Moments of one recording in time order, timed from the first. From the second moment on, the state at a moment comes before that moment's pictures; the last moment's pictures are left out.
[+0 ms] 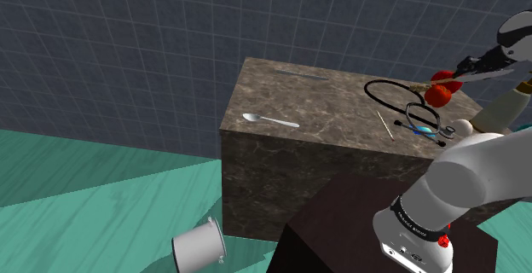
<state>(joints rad) -0.23 -0.53 -1.15 -2.28 -0.21 2.47 -0.34</state>
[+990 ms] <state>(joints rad) 0.40 -0.61 -1.84 -1.71 -0.22 2.29 -0.56</state>
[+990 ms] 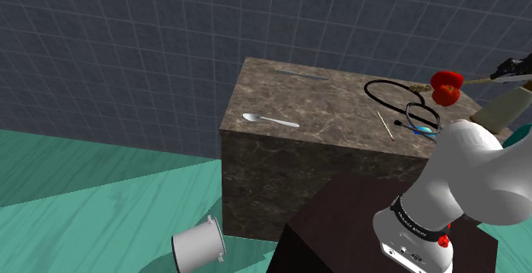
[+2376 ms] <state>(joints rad) 1.25 -0.80 -2.46 -0.96 -0.64 1.90 -0.32</state>
